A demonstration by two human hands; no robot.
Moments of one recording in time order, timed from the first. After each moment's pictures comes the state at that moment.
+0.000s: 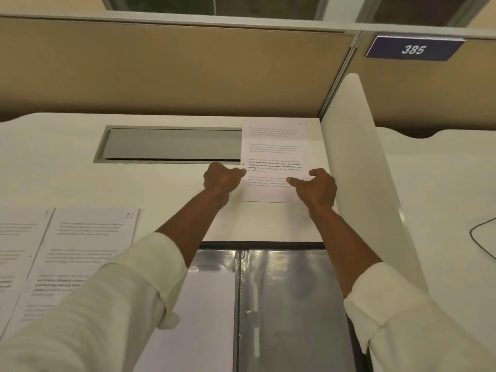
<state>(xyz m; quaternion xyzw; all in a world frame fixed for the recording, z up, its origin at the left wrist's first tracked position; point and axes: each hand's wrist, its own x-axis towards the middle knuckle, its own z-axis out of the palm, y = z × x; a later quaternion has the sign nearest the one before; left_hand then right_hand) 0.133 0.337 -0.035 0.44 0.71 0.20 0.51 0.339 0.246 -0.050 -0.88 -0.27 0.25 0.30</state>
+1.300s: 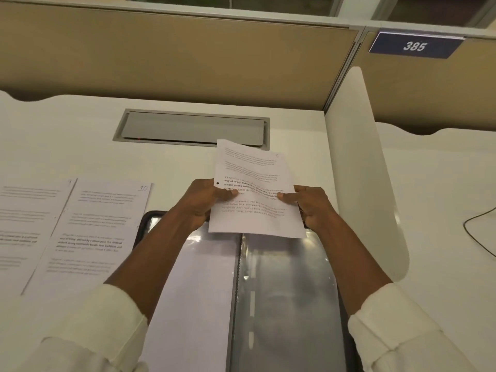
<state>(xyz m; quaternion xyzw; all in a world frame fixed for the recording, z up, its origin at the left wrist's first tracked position) 0.047 0.229 -0.005 0.37 0.53 0.22 0.73 0.307 0.166 -0.021 -0.69 -0.13 0.59 0.41</state>
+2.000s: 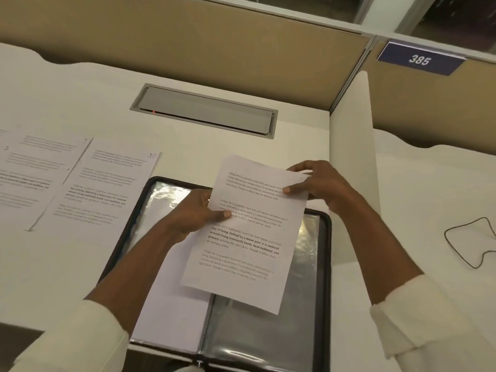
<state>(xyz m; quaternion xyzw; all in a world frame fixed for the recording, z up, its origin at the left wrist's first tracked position) 0.013 0.118 0.007 0.51 0.48 0.21 0.68 0.329 0.137 0.057 -0.69 -0.44 0.52 0.25</state>
